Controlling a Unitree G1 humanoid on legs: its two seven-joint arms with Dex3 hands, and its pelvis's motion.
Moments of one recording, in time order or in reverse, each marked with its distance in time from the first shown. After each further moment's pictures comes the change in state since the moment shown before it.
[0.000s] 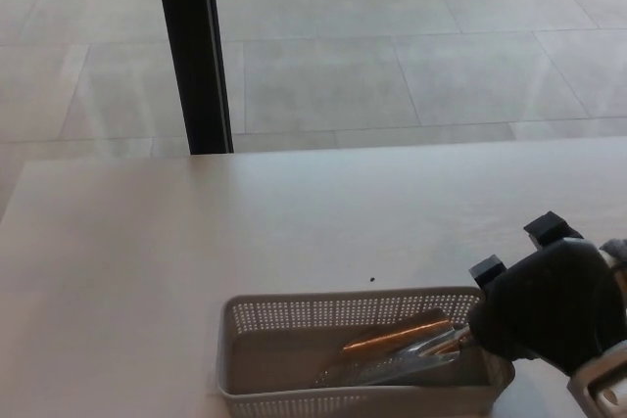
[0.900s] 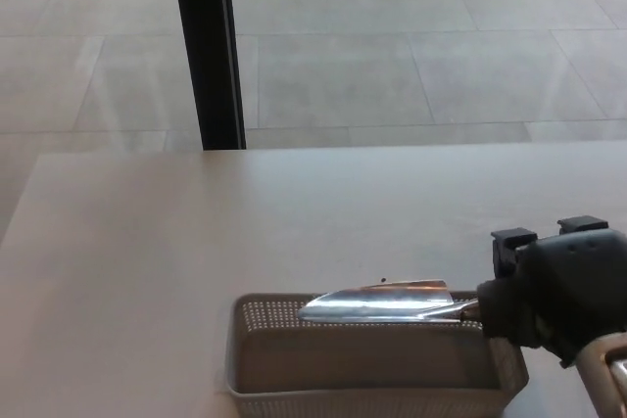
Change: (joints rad) left_arm 0.003 -0.007 -0.001 -0.003 0.002 -0.004 0.000; right_arm 0.058 0.191 -0.283 -0.002 0.247 -0.008 0.054
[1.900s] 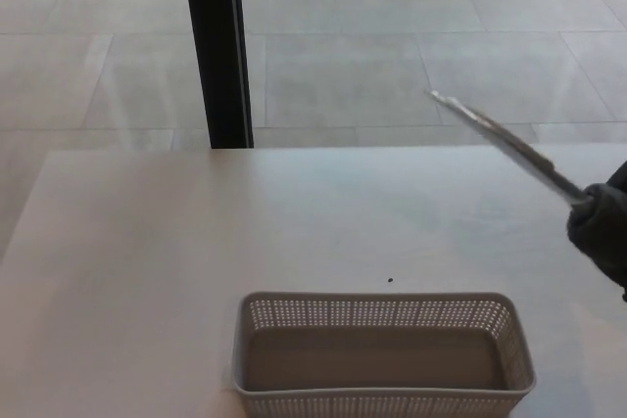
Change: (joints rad) left_arm 0.023 -0.001 0.004 0.002 -0.001 0.000 -0.001; right_arm -0.081 0.102 -0.504 -0.001 0.421 -0.046 0.058
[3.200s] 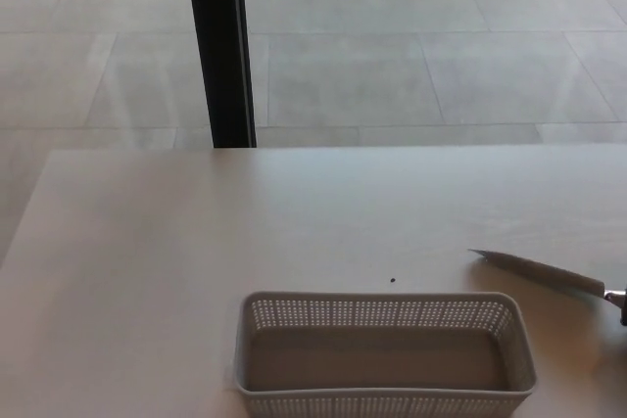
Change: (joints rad) left_arm 0.017 0.004 0.036 0.011 -0.009 0.000 -0.011; right_arm -0.165 -0.326 0.453 0.741 0.005 -0.052 -0.172
